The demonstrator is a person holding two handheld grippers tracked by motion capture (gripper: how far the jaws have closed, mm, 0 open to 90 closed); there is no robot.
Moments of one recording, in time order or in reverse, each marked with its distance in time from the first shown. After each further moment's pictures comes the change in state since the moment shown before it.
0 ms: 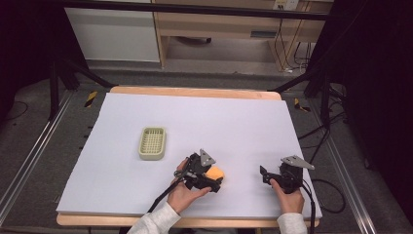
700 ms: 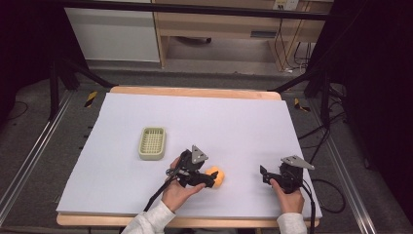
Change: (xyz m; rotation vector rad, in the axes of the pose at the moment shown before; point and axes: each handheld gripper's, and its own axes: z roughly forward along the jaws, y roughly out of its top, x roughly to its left) left arm 0.014 0.000 -0.020 -0.079 0.015 -0.032; right arm 0.000 0.000 0.000 -0.004 -0.005 0.002
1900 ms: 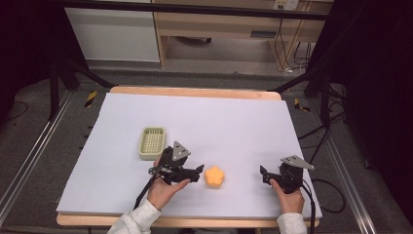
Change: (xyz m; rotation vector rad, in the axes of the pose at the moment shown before) left arm 0.030 -0.010 -0.028 -0.061 0.049 -0.031; right arm 0.000 0.000 0.000 0.001 -0.005 -0.007
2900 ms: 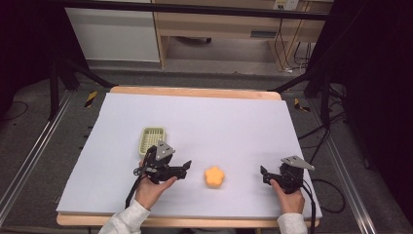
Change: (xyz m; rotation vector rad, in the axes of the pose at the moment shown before) left arm 0.025 -0.011 -0.022 -0.054 0.058 -0.057; right arm -0.001 0.000 -0.001 -0.001 -0.005 -0.008
